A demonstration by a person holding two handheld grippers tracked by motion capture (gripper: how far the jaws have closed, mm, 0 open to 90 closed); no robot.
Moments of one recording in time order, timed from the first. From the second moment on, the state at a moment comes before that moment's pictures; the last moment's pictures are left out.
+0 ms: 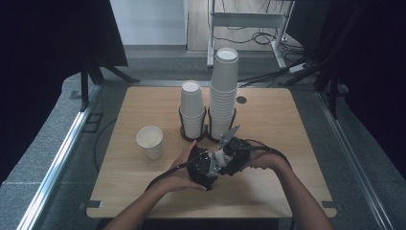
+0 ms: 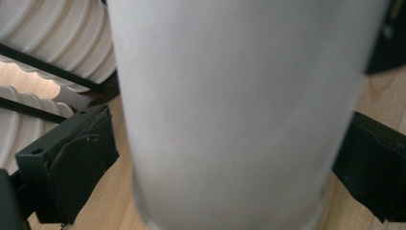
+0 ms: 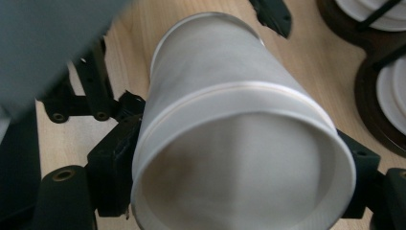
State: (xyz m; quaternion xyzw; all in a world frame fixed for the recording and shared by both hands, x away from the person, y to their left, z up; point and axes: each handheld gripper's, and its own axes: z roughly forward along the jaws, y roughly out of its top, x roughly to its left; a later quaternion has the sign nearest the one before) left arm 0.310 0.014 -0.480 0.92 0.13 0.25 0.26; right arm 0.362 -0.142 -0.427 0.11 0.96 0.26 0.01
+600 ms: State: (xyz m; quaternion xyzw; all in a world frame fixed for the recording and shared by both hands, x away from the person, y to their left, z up) left arm 0.305 0.031 -0.467 0.91 0.14 0.22 0.32; right arm 0.361 -0.175 -0.424 0.14 0.93 0.33 0.01
